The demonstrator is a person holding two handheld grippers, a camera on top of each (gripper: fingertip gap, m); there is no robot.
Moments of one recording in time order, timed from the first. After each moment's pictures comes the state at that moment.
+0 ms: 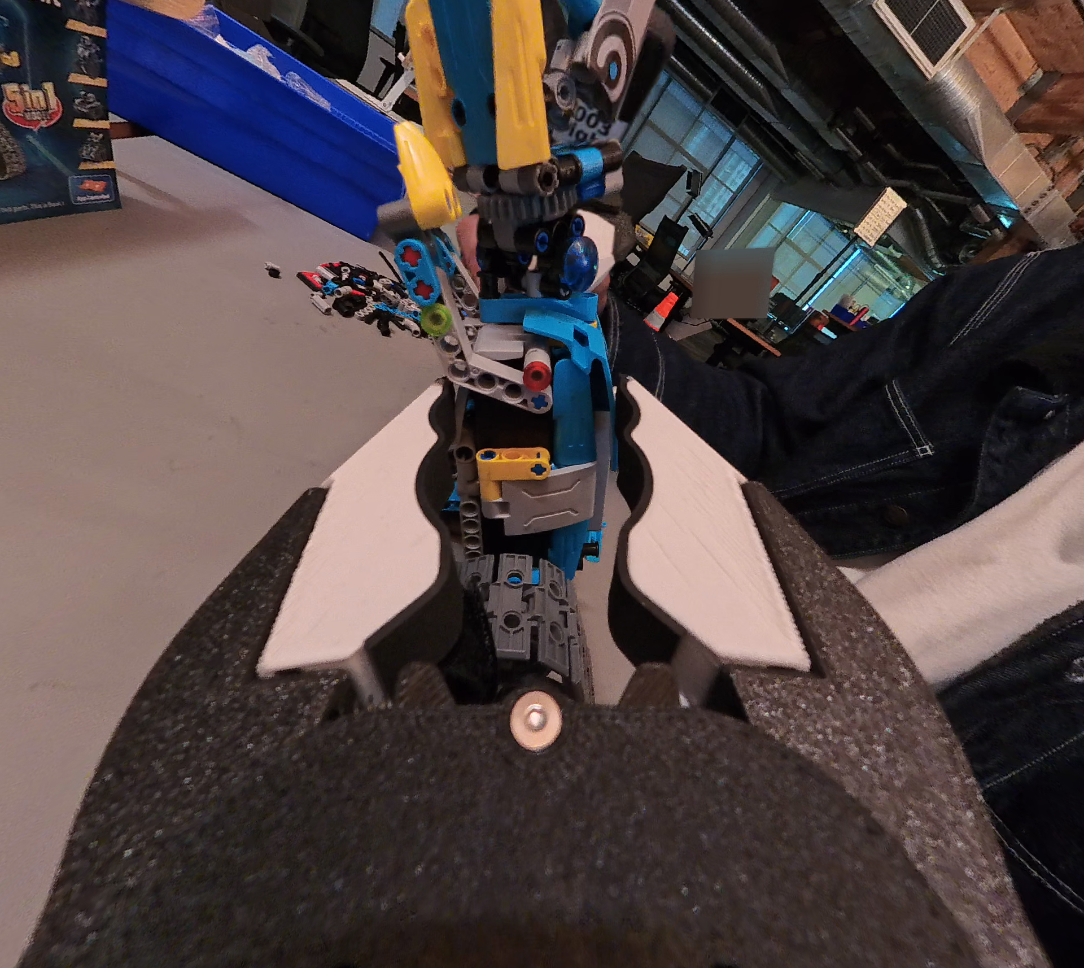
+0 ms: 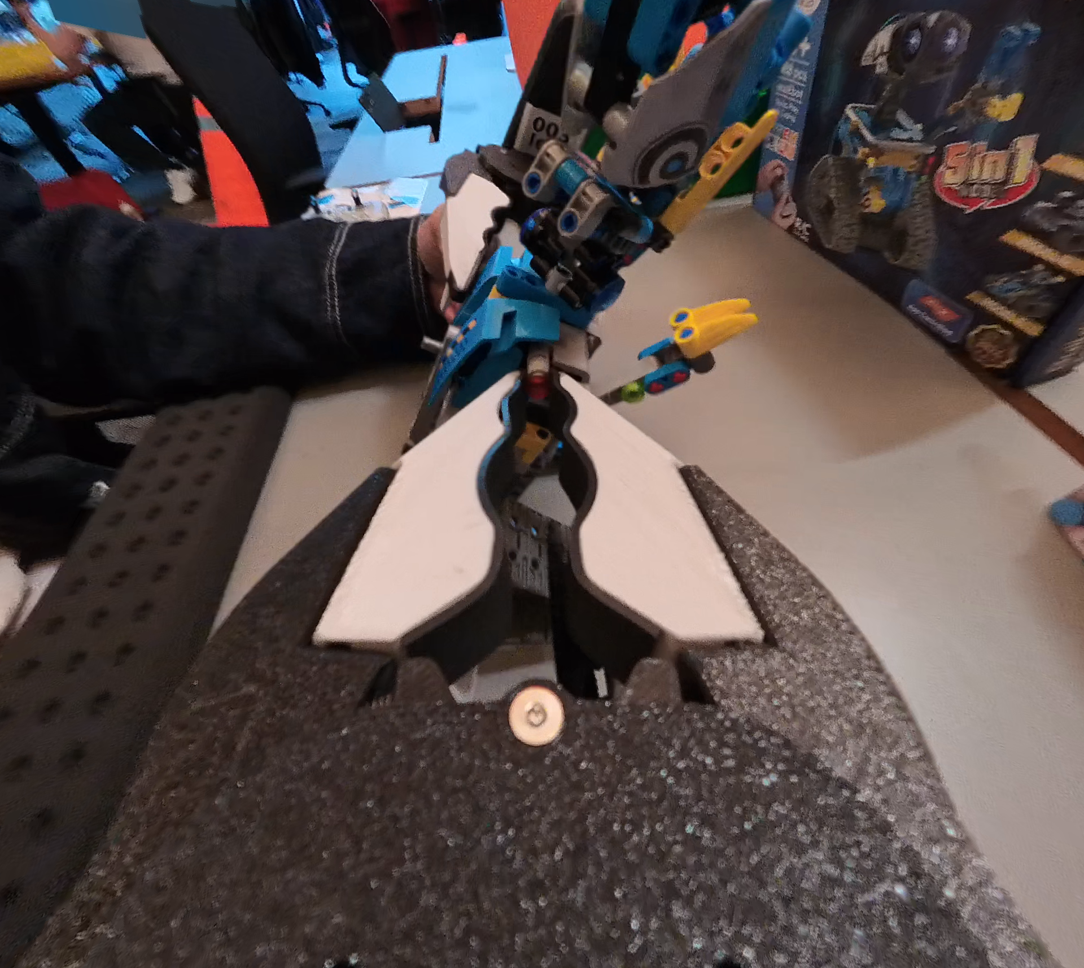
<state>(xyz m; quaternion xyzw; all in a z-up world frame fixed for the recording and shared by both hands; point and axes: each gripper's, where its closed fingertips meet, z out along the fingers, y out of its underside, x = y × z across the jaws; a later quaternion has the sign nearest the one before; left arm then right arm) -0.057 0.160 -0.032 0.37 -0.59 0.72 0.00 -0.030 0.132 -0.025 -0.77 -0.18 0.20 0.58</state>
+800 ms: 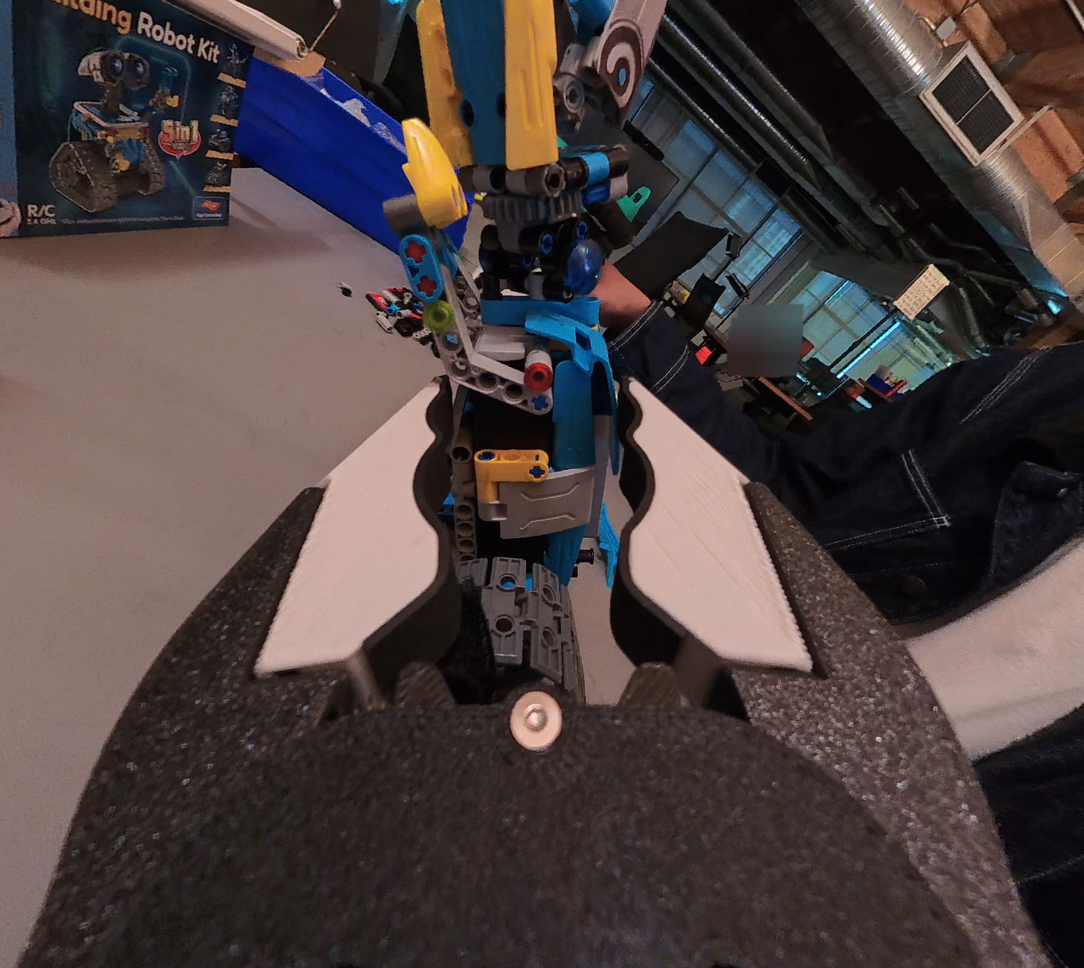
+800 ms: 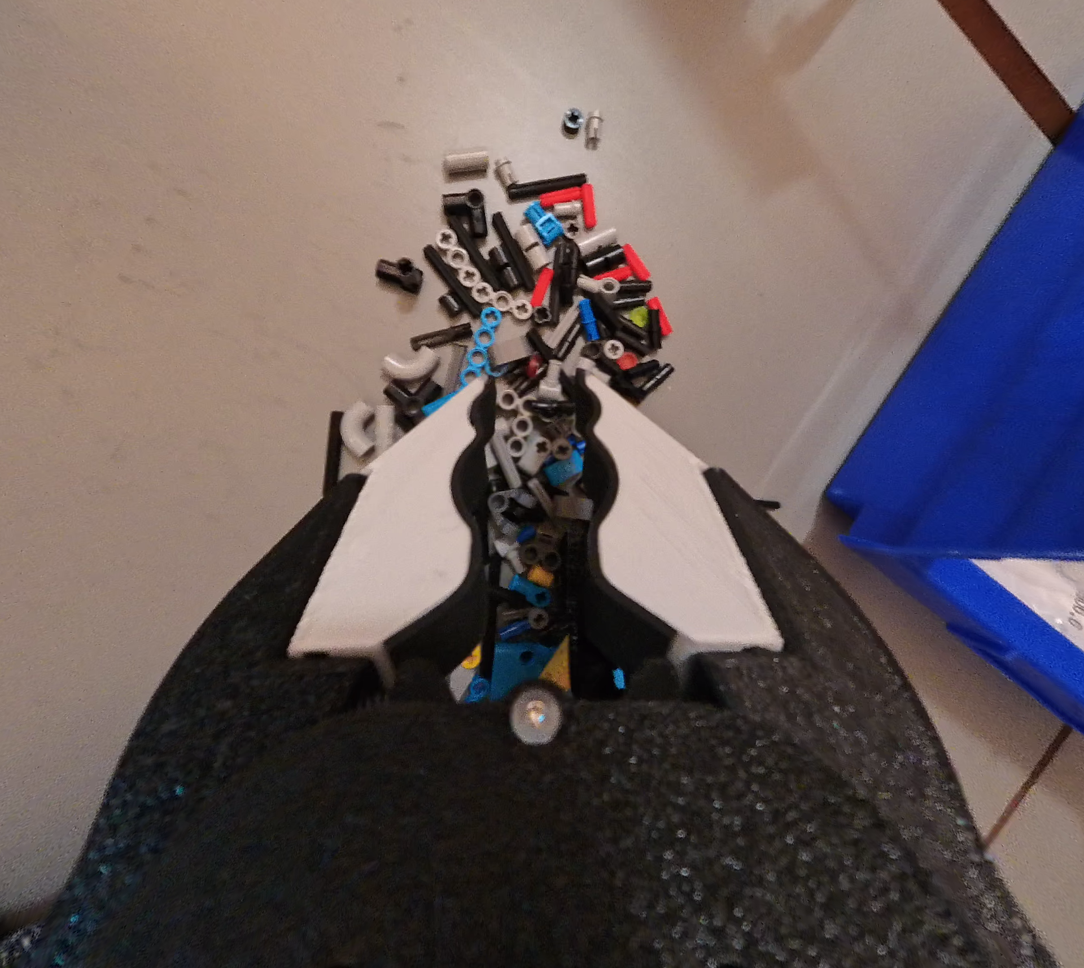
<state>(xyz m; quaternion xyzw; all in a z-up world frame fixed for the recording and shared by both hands) -0.045 0.185 -0.032 0.42 -0.55 0.72 -0.03 0.174 -0.041 -0.140 -0.96 0.06 -0.10 0.27</state>
